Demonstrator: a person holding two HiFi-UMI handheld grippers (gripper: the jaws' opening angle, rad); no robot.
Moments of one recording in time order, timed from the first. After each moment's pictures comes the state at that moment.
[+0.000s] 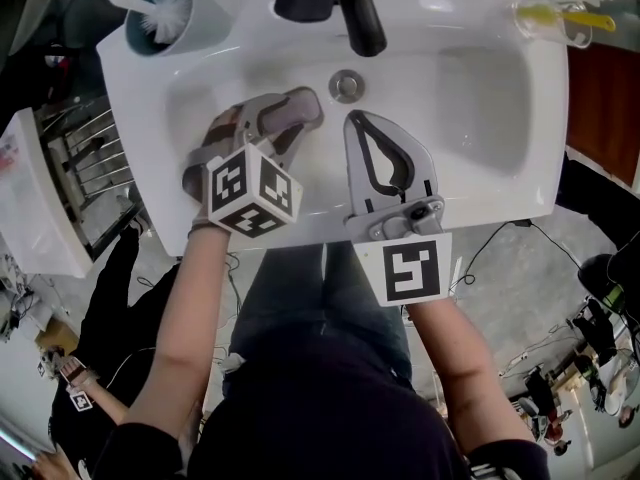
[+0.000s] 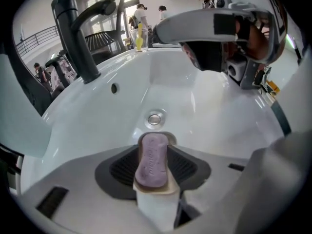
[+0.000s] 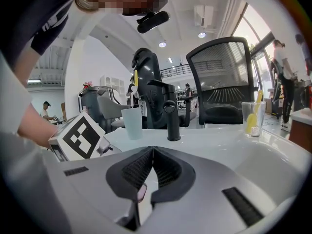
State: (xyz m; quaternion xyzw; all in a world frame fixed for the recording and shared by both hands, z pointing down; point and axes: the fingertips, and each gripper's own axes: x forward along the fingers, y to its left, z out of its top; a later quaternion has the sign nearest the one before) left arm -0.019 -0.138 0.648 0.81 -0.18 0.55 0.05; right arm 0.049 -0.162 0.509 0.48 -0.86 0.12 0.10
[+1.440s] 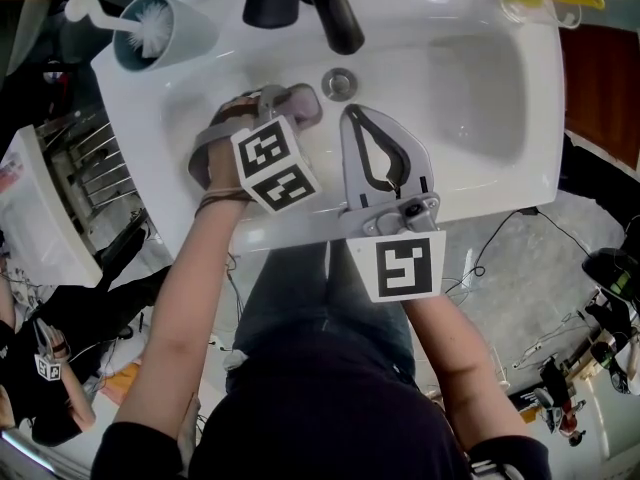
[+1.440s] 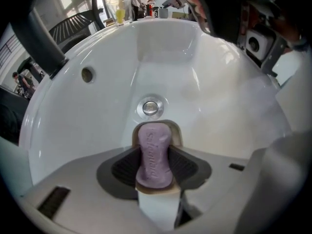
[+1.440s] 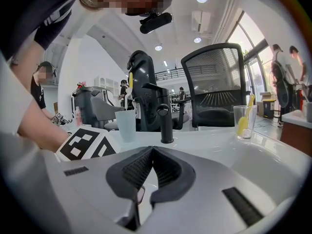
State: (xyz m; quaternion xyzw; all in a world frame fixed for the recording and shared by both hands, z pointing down) left arm -0.019 -0.142 0.688 0.75 -0.10 0.66 0.03; right arm 0.058 -0.167 0.506 0.52 -0.84 0.11 0.09
